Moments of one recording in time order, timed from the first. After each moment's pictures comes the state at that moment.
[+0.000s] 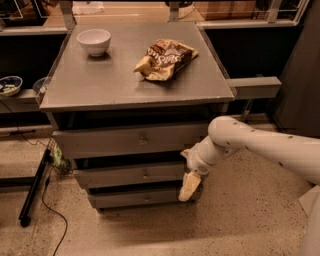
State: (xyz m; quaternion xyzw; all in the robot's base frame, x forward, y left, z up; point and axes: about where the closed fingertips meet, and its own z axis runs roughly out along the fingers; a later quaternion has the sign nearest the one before) arm 0.556 -0.084 0.562 -0.64 0.73 0.17 0.18
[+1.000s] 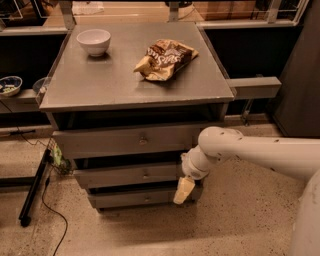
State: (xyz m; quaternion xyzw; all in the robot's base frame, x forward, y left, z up) arm 0.560 -0.076 0.537 -0.62 0.76 0.12 0.18
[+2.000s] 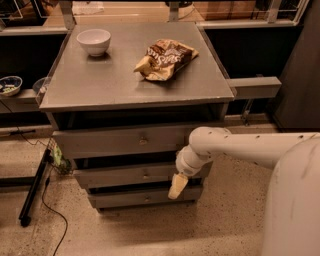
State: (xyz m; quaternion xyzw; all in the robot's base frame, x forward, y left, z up) arm 0.590 -0.063 0.514 -0.62 0.76 0.10 0.18
